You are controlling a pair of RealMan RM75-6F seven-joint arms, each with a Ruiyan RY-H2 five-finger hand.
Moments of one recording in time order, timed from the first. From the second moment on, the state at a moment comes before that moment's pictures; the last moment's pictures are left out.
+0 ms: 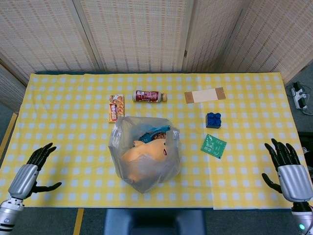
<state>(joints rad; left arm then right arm) -0.19 -1.11 0.03 -1.55 1.66 1.41 -0.48 0.04 -1.11 0.01 -1.61 -1.60 1.55 -0.07</state>
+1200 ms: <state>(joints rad) -0.61 -1.02 0.08 -1.46 1.89 1.49 -1.72 0.07 -1.07 0.00 -1.62 -1.59 1.46 -0.01</state>
